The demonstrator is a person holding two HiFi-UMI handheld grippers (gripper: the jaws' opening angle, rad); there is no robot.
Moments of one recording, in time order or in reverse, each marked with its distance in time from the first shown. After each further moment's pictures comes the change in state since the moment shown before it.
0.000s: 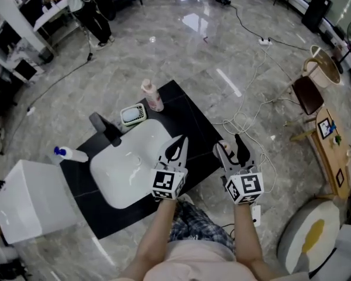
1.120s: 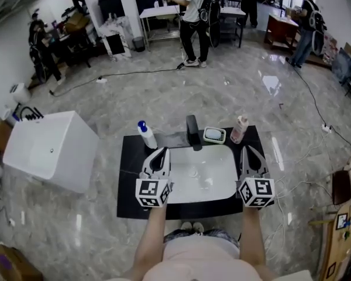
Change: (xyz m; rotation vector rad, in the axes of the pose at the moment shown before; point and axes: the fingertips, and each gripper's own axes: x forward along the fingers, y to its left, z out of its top) left arm -0.341 0.202 0.097 0.032 -0.131 0.678; right arm 0.061 0.244 0.097 -0.055 -0.104 0.365
